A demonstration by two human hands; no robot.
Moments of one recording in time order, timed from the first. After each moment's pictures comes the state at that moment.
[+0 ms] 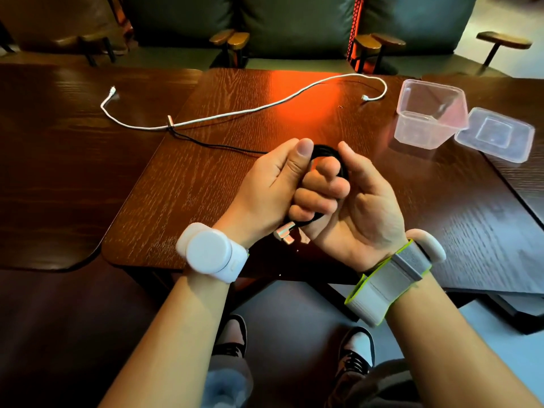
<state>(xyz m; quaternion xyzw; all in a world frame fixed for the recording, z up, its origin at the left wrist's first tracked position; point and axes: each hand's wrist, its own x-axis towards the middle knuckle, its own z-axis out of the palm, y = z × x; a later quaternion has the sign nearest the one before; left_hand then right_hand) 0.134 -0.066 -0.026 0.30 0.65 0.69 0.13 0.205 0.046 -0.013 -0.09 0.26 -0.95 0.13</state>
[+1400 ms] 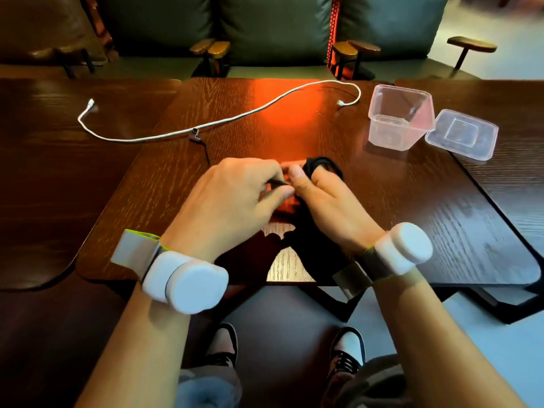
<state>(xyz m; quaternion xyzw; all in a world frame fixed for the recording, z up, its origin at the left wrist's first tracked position) 0.134 -0.089 -0.002 0.44 0.84 0.29 -0.13 0.195 0.074 -0.025 0.01 0.81 -0.57 -0.13</state>
